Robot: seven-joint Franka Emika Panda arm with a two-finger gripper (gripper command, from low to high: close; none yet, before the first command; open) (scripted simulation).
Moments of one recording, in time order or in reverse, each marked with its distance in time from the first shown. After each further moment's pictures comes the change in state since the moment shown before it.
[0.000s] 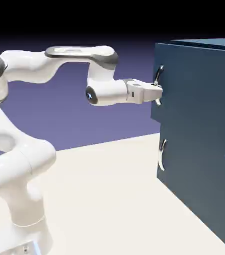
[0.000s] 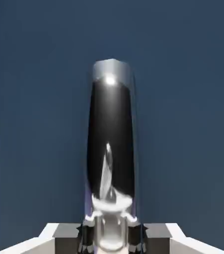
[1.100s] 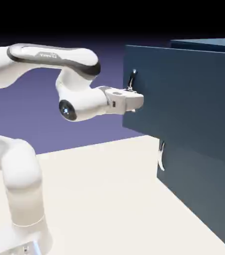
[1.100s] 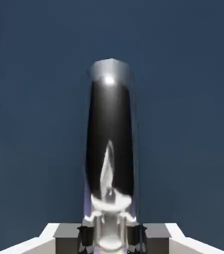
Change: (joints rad) arm 1.057 -0.159 -1.022 -0.486 -0.597 -0.025 -0.071
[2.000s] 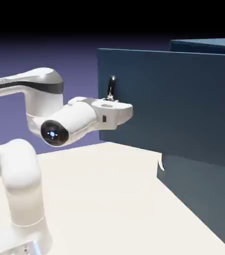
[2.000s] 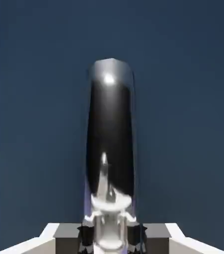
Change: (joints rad) arm -0.166 -0.490 -0.549 -0.238 -1.174 -0.453 0.673
